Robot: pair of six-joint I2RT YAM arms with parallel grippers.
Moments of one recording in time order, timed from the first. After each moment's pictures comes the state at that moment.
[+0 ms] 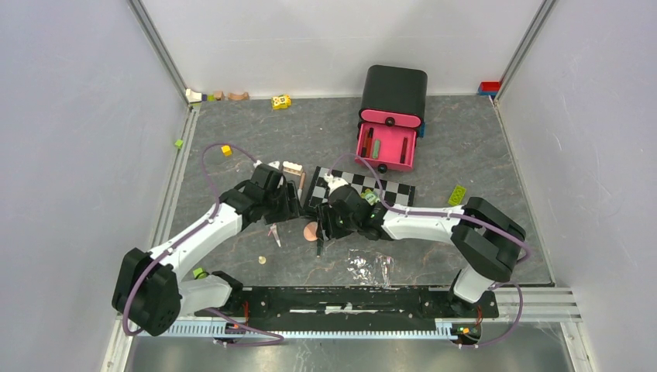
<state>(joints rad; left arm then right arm) -0.50 1.18 0.73 -0.50 0.05 -0.64 1.00 1.66 0.90 -0.04 0.01 0.63</state>
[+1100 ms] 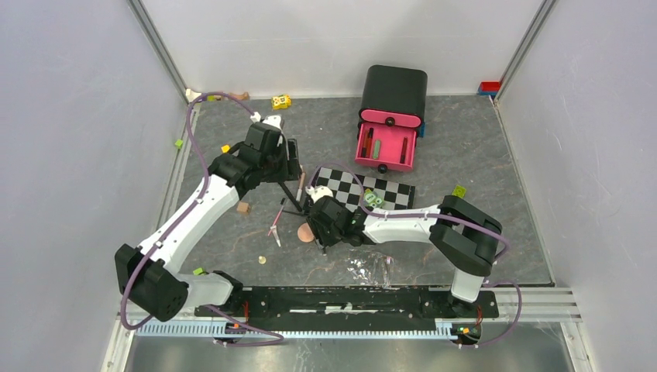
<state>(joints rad) -0.50 1.27 1.18 -0.70 -0.13 -0.45 1.11 1.78 1.01 -0.14 0.17 0.53</state>
